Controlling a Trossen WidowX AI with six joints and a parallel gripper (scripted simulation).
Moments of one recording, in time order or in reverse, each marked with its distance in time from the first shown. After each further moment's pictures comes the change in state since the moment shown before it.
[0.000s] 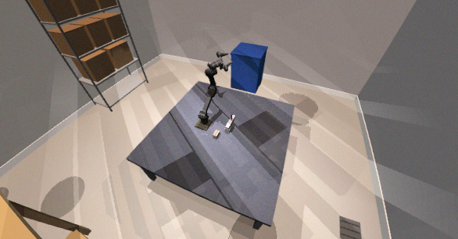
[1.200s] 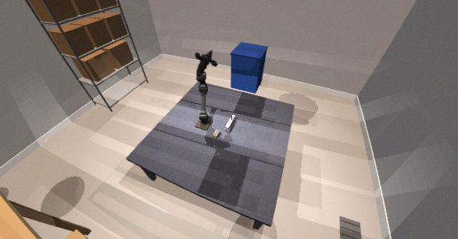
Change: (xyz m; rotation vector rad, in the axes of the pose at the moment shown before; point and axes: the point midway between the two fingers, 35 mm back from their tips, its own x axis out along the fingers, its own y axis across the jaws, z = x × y) arm -0.145 -0.040 -0.205 0.760 0.331 -0.628
